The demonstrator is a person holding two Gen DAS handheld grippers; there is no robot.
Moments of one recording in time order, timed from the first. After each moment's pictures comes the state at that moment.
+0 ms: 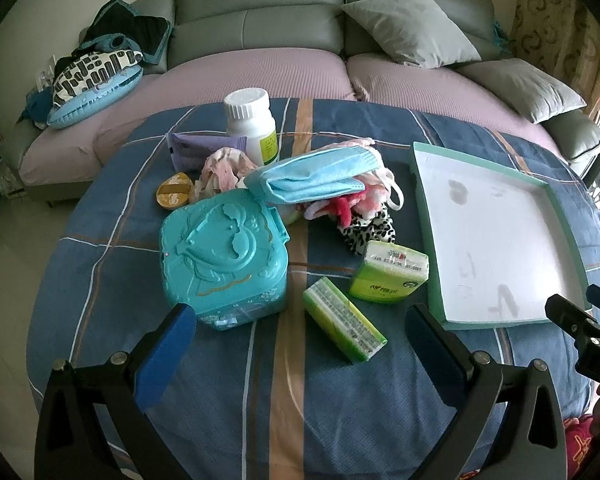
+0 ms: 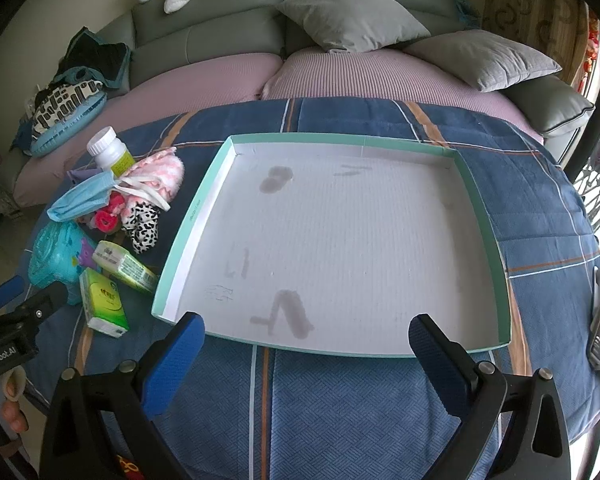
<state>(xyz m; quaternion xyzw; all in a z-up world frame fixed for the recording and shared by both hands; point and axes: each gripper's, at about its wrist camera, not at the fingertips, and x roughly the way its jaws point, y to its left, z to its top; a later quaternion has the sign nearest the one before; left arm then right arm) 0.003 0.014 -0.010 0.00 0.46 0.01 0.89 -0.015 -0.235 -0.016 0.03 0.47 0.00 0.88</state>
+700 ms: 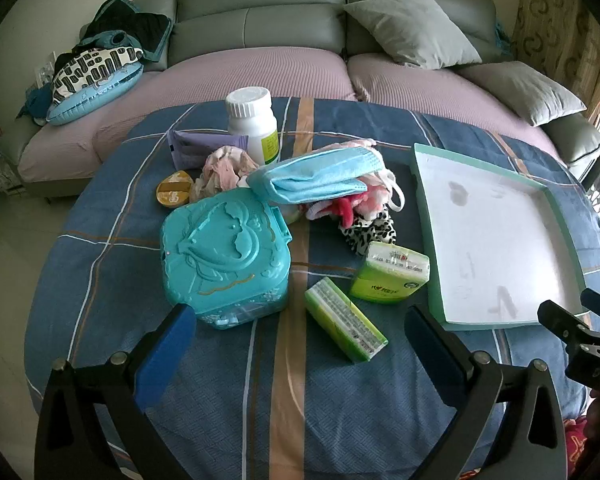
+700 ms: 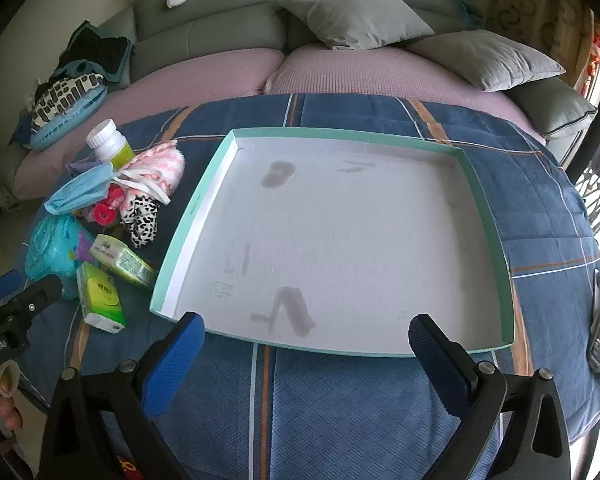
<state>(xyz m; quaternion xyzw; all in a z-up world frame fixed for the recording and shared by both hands) 0.003 0.019 -0.009 0.00 0.46 0.00 0.89 -0.013 -0.231 -0.021 0.02 0.47 0.01 0.88</state>
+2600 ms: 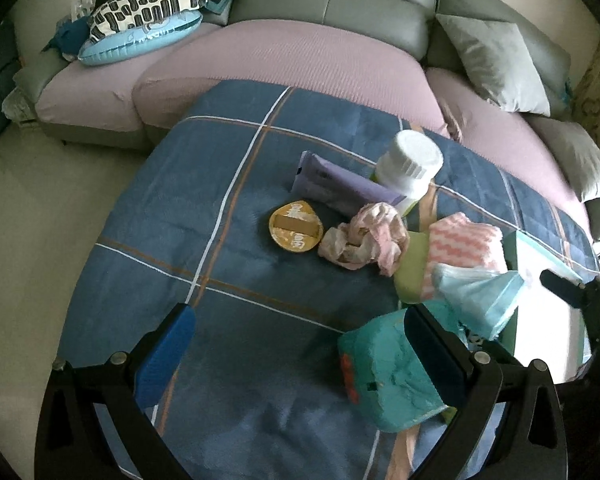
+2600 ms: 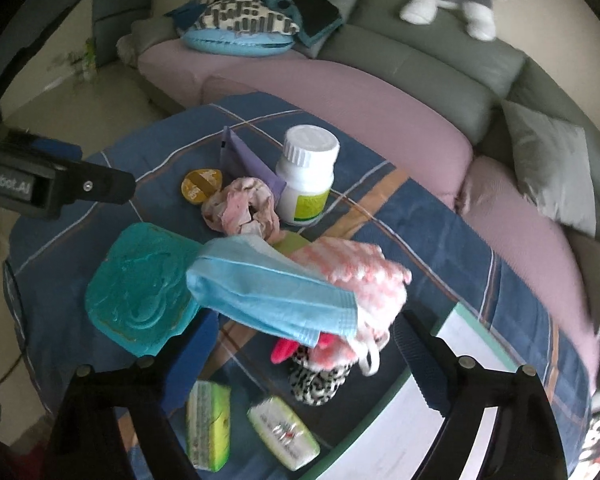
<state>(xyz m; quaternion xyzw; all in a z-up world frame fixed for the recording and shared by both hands) 0.089 0.170 0.006 -0.09 0.52 0.05 0.85 0.076 -0.023 0.001 -0.24 0.40 0.25 0.85</state>
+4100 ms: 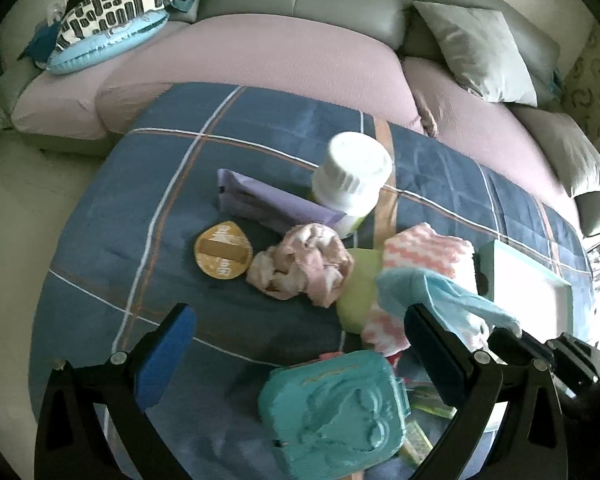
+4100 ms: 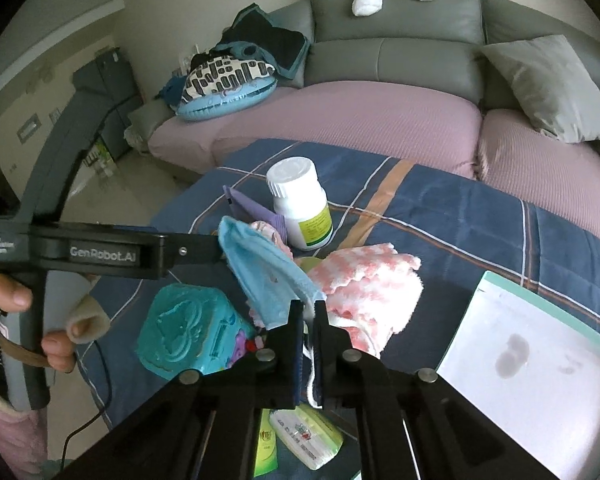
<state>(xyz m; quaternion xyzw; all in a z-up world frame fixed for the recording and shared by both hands) 0.131 0.120 0.001 -0.10 0.53 0.02 0.84 0.089 -0.077 0.015 -0.03 0.41 0.30 0.86</state>
